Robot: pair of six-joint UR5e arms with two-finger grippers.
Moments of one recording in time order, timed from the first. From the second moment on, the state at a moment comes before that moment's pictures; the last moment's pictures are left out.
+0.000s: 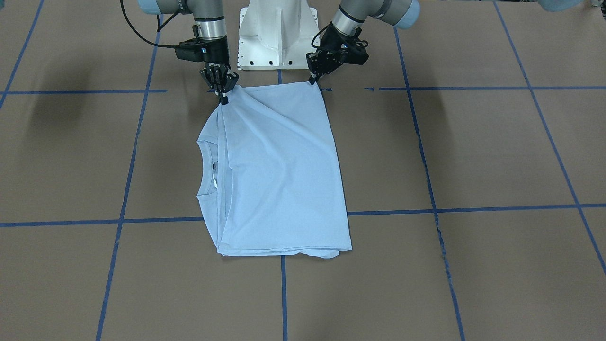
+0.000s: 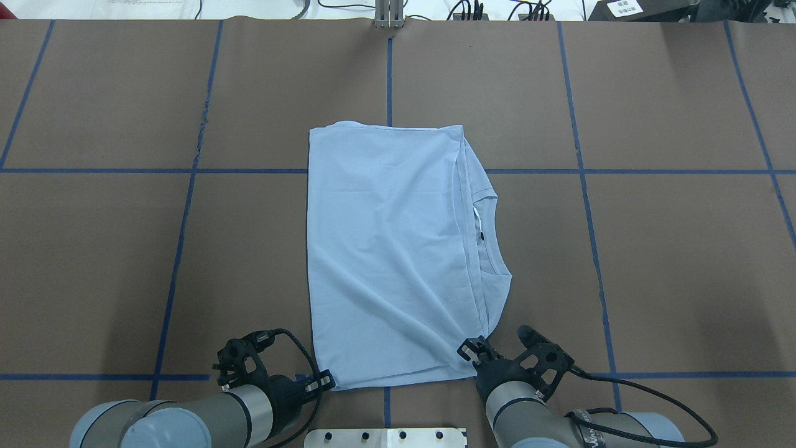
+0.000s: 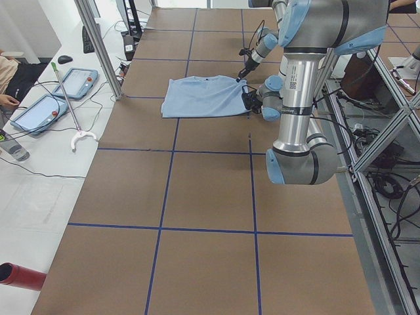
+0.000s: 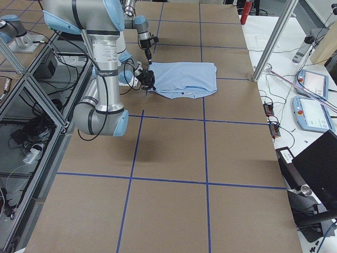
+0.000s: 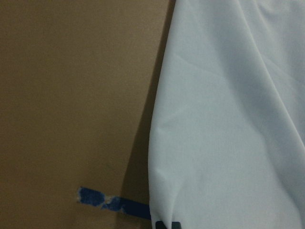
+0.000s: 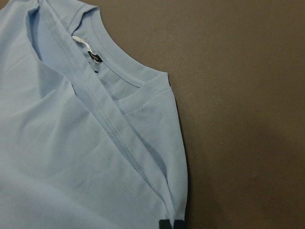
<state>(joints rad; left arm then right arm) -0.03 -1.80 -1.91 -2.24 -1.35 -1.91 -0.03 -1.35 1.97 -1.40 0.99 2.22</state>
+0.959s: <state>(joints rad) -0.04 -1.66 -2.42 -1.93 -1.41 -1.83 -0.03 -1.36 2.33 -1.64 1.03 2.22</state>
